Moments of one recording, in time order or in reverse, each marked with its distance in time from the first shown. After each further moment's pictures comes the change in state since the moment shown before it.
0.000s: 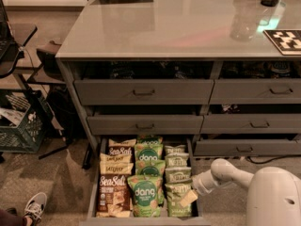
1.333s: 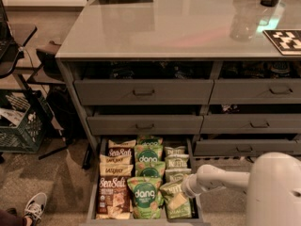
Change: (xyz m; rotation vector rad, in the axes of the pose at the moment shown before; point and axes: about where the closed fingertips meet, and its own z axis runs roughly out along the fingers) arm -0.042 0.036 0.010 0.153 0.022 -0.106
